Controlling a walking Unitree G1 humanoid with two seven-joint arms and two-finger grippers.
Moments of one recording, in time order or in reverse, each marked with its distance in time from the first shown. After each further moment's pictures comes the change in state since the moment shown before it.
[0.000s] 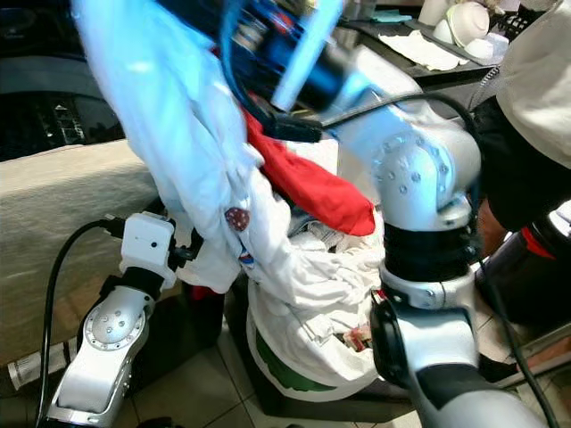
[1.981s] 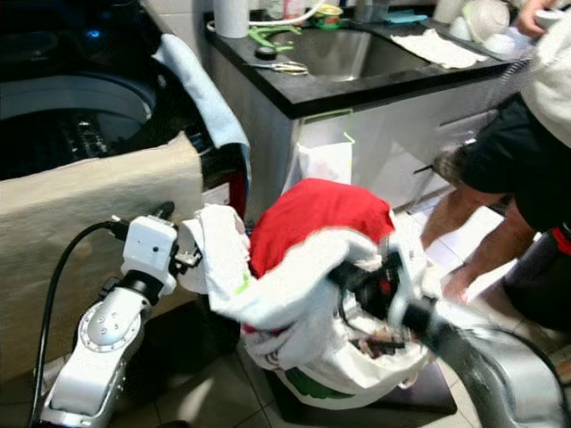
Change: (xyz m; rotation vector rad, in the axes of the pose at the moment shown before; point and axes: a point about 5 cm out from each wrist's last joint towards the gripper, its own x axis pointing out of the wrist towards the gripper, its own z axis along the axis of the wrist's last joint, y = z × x) left arm -0.002 0.000 -0.002 0.003 0.019 -0.088; right arm -0.208 0.025 -0.138 0.262 0.547 -0.476
